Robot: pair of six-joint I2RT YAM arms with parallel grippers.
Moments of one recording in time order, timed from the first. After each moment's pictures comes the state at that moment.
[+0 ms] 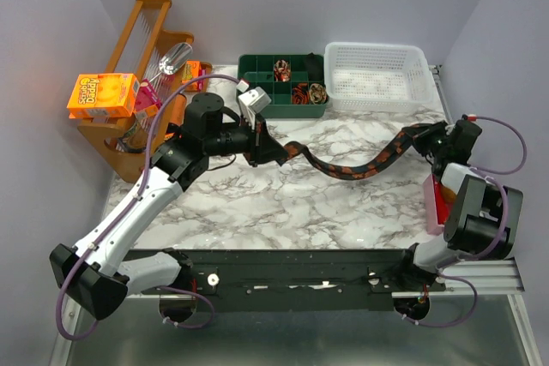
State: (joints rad) left arm -0.58 1.14 1.17 -0.34 0.69 -0.28; right arm -0.36 1.51 0.68 0.39 -0.48 0.89
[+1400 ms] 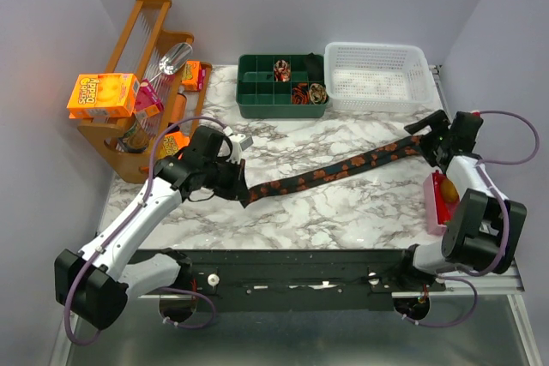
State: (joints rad) left arm -0.49 1.07 0.93 -0.77 0.47 -0.23; right arm -0.35 1.43 0.82 -0.06 -0.23 0.72
